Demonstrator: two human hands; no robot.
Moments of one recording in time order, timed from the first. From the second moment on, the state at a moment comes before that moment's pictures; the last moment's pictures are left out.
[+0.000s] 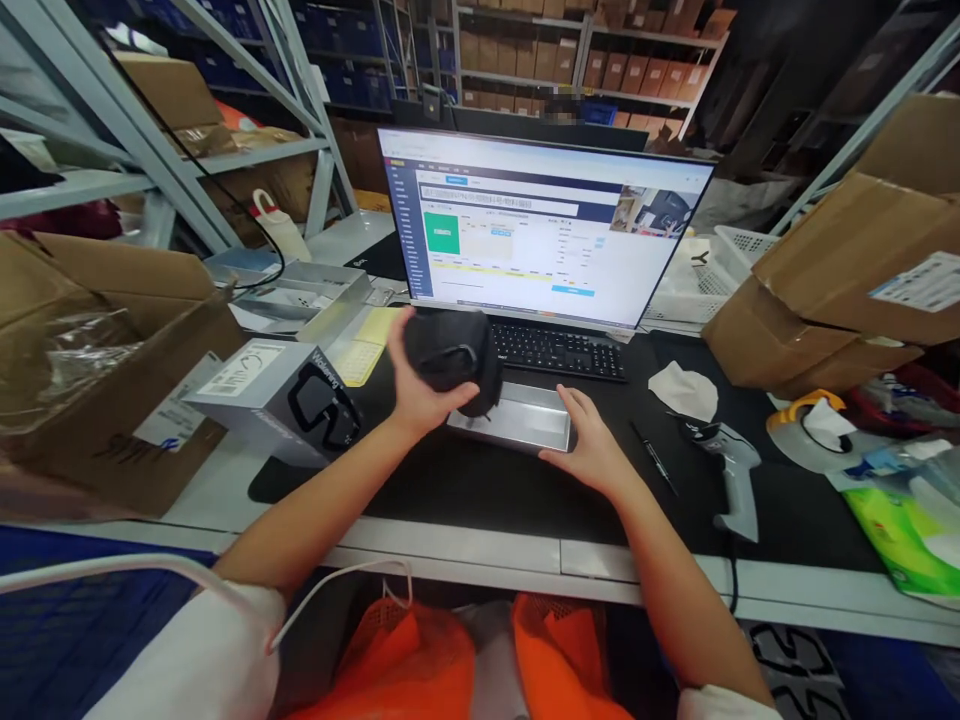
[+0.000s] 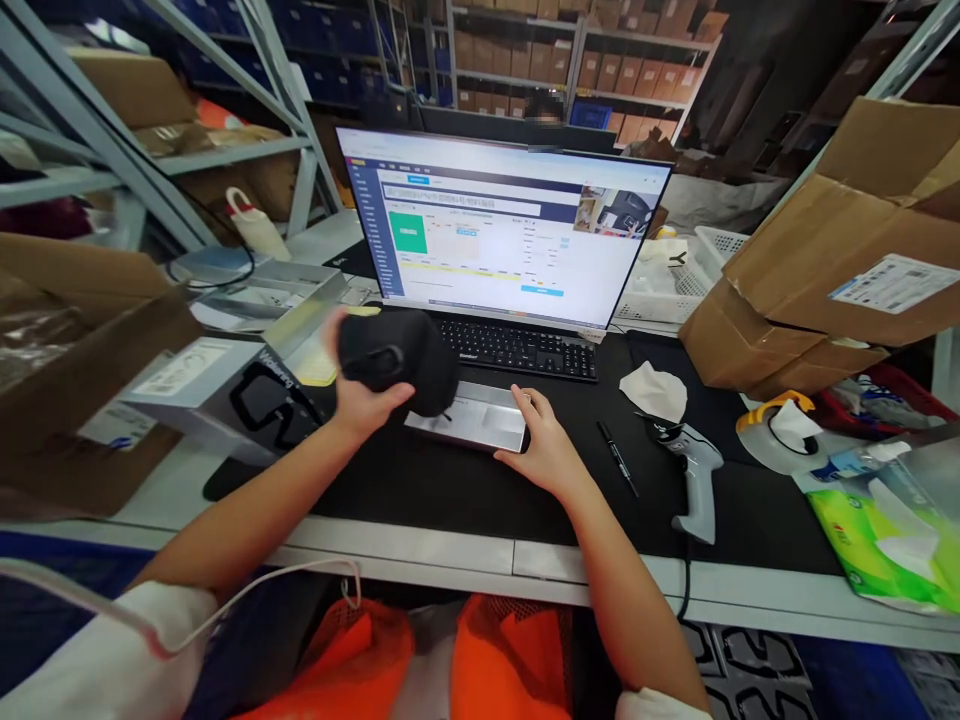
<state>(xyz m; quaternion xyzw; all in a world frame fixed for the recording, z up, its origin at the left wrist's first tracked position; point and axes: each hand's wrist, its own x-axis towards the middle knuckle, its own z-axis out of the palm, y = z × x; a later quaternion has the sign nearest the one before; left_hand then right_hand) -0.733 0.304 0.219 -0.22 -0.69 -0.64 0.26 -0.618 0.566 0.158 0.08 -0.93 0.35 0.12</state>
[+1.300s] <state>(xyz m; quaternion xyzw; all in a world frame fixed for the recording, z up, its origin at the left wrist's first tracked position) -0.670 0.218 0.127 -0.31 -0.86 -0.41 -0.06 -0.606 0.447 0.196 0.20 -0.97 0.14 0.00</state>
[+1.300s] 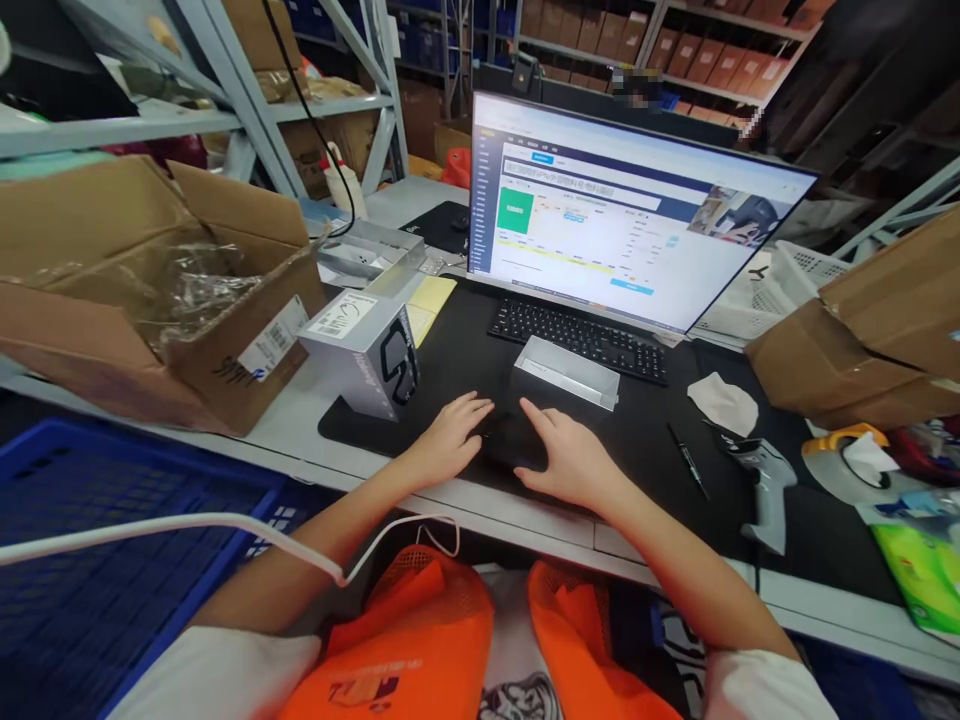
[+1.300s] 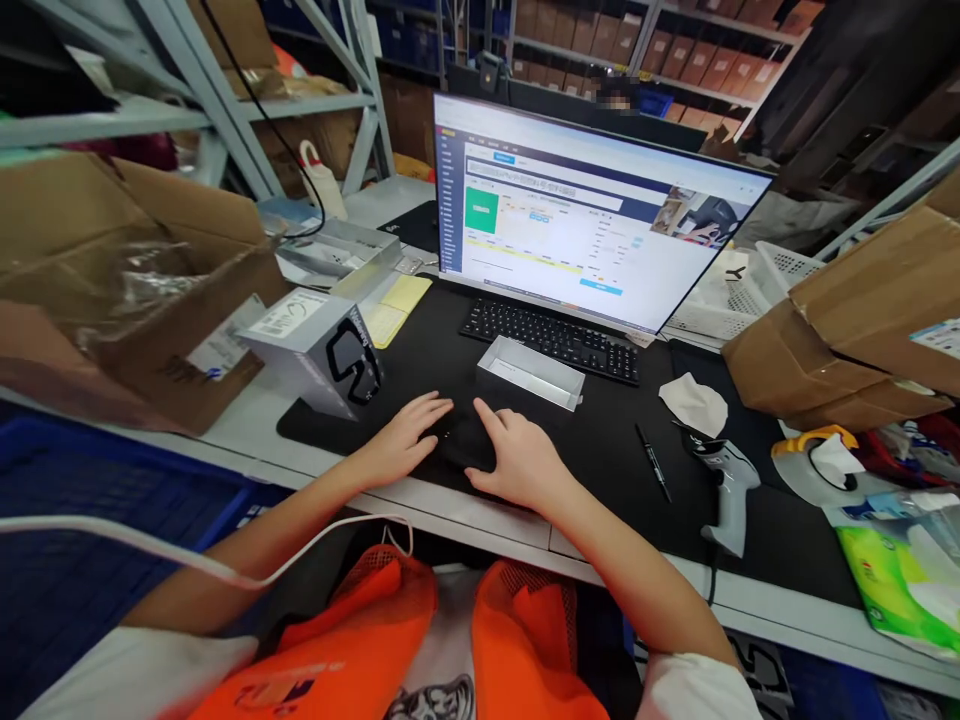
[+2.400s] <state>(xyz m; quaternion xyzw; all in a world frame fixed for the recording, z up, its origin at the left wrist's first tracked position) -0.652 0.288 0.186 -0.44 -0.84 -0.31 0.06 -0.629 0.441 0.179 0.20 -0.97 0.14 0.04</state>
